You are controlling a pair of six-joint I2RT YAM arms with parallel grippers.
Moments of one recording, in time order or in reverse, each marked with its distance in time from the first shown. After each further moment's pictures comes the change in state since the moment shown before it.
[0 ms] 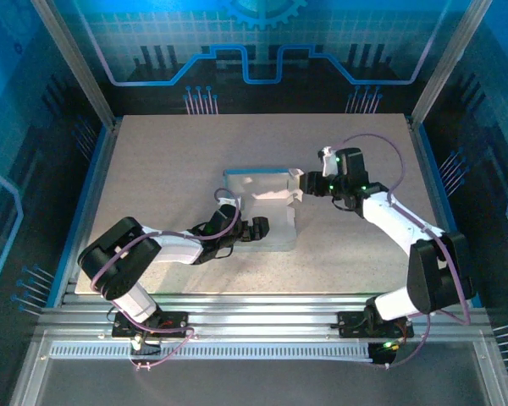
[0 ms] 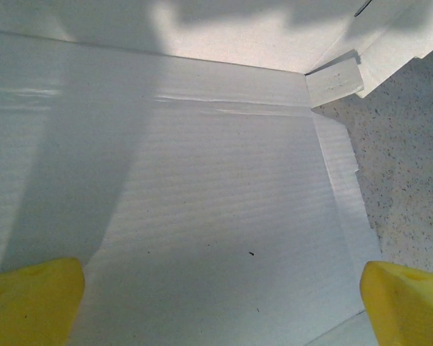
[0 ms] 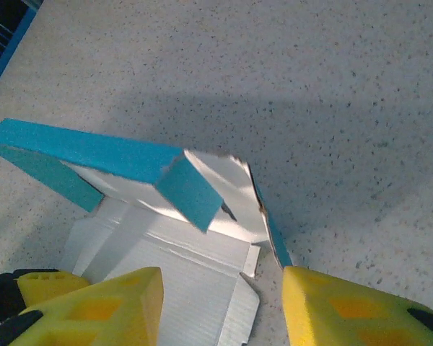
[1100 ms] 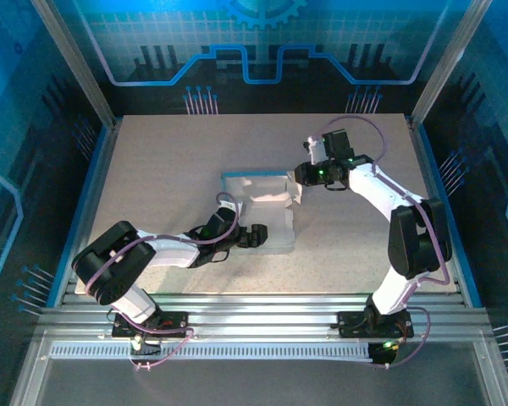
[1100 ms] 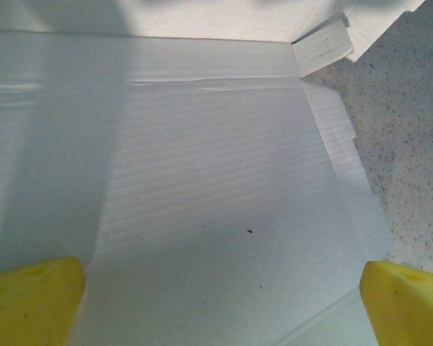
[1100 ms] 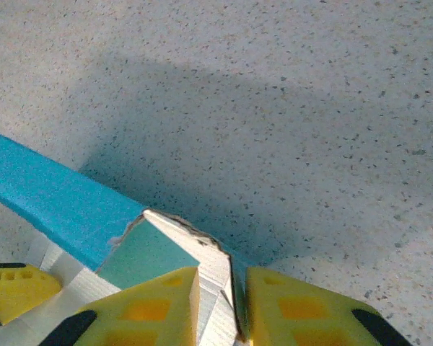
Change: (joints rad) left arm -0.005 -0.045 -0.041 -0.024 0.045 0.106; right arm 0.018 0.250 0.268 -0.224 -0.035 -0.108
